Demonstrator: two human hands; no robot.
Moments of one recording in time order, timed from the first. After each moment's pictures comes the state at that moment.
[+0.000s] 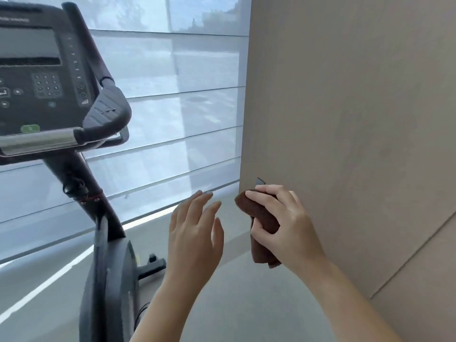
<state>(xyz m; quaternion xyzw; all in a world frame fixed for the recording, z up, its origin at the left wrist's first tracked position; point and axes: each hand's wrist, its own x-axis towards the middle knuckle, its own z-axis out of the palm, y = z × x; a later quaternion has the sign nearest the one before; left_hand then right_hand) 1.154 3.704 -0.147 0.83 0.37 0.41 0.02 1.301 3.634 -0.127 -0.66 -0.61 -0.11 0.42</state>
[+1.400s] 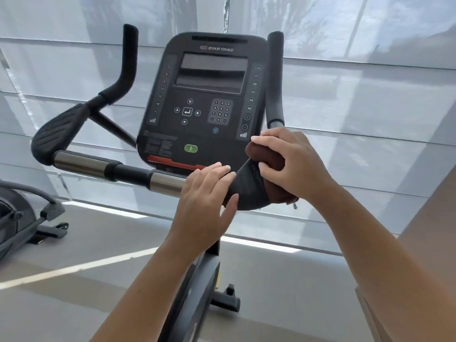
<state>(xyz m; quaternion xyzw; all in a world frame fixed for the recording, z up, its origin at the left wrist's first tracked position) 1.028 3.973 -0.081 0.72 0.54 0.40 -0.20 1.195 4.047 -0.011 -0.39 -0.86 -0.03 0.34</state>
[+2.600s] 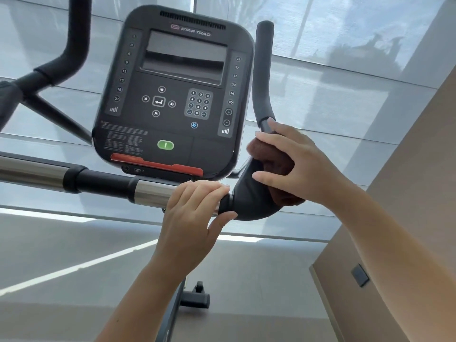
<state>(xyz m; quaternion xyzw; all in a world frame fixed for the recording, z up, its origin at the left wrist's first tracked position) 0.992 3.998 -0.104 0.74 0.45 0.48 -0.16 1.185 4.047 -0.005 -0.46 -0.84 -0.01 0.28</state>
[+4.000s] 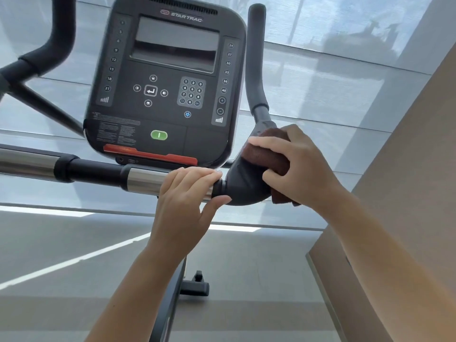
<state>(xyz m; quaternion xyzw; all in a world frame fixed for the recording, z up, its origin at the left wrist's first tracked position) 0.995 3.991 -0.097 0.73 0.48 0.47 -0.10 1.182 4.021 -0.020 -0.48 -0.81 -0.02 0.32</state>
